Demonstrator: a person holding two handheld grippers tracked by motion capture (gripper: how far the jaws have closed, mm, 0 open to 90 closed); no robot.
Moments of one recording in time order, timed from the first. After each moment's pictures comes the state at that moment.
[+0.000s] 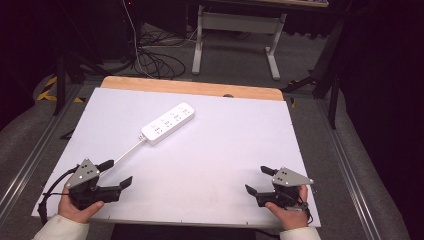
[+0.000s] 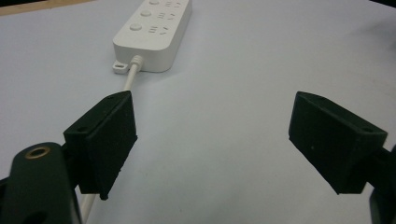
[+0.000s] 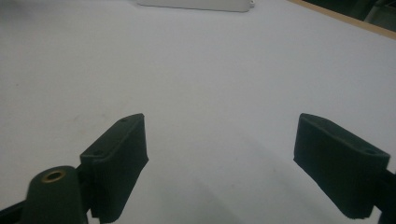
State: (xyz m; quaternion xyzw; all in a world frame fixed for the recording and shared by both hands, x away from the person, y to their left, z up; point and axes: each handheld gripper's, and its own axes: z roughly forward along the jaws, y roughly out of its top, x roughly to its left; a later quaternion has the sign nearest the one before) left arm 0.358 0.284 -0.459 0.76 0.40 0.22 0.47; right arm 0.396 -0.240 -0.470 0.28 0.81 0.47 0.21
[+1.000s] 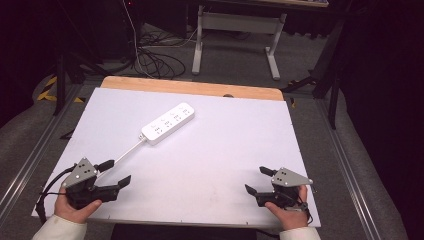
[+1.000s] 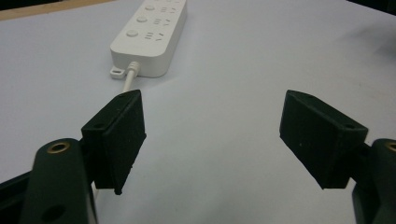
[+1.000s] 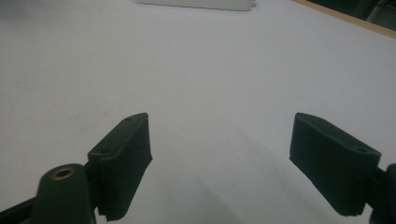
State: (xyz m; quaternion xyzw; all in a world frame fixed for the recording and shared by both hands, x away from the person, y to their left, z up) left arm 0.356 0.286 -0.446 0.76 0.40 0.22 0.47; right arm 0.396 -0.239 -0.471 0.28 0.81 0.46 0.21
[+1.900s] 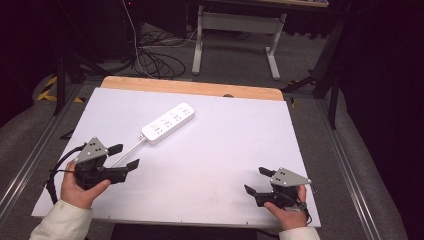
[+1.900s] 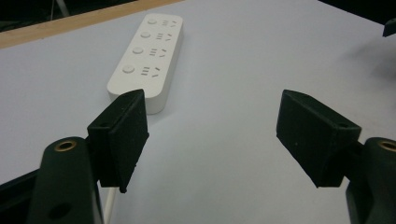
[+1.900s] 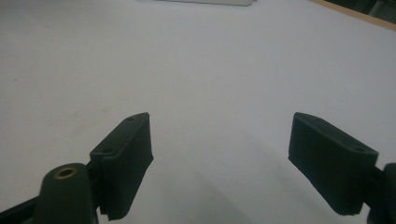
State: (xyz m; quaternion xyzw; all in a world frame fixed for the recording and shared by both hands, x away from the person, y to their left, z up) left arm 0.391 0.260 -0.403 0.78 0.39 0.20 0.46; right arm 0.397 -0.237 -0.474 0.28 0.82 0.46 0.20
